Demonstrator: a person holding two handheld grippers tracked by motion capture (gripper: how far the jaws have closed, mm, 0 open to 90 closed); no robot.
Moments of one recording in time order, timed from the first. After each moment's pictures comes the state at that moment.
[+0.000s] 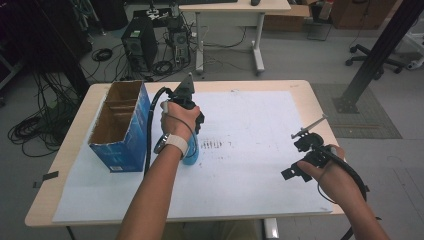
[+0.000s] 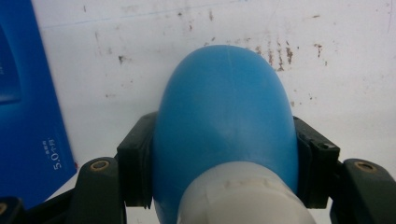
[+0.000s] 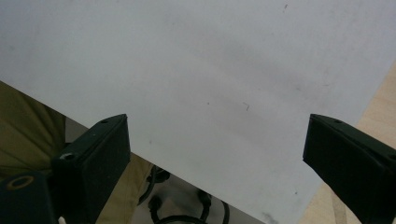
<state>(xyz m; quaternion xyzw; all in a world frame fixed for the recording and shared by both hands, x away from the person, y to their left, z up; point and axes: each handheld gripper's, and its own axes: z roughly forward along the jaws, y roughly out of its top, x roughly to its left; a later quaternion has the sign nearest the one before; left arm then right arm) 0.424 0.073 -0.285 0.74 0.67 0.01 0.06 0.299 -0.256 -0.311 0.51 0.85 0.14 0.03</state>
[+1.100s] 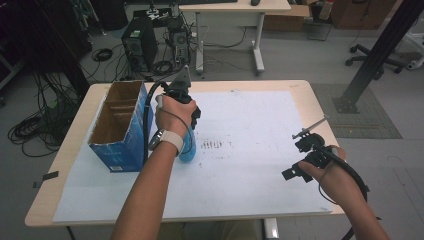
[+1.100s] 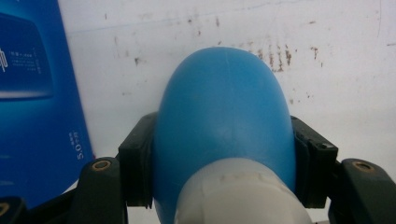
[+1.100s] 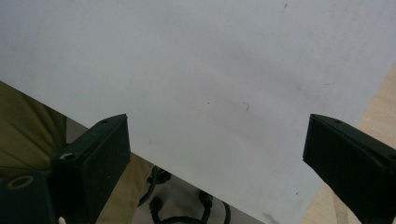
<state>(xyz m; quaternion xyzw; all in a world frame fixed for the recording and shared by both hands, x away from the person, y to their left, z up) 0.421 0.081 -0.261 0.74 0.67 0.02 0.06 0.298 -0.258 -0.312 0.51 0.85 0.14 0.03</state>
